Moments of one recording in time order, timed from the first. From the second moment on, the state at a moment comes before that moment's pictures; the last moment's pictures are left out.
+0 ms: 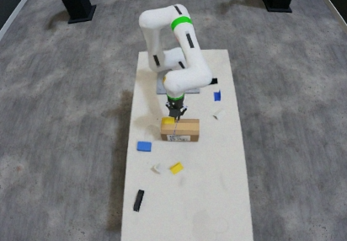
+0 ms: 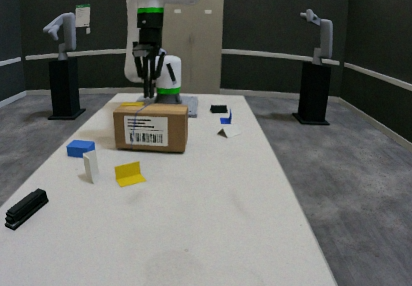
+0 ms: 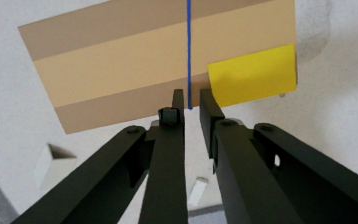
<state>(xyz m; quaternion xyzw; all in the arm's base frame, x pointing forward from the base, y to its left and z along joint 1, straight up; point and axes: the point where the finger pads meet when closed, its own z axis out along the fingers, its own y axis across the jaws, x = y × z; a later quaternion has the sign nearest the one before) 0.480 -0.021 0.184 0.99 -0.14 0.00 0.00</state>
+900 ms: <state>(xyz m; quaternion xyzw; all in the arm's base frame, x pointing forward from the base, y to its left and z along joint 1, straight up) 0.480 -0.021 0.168 0.99 -0.14 0.00 0.00</state>
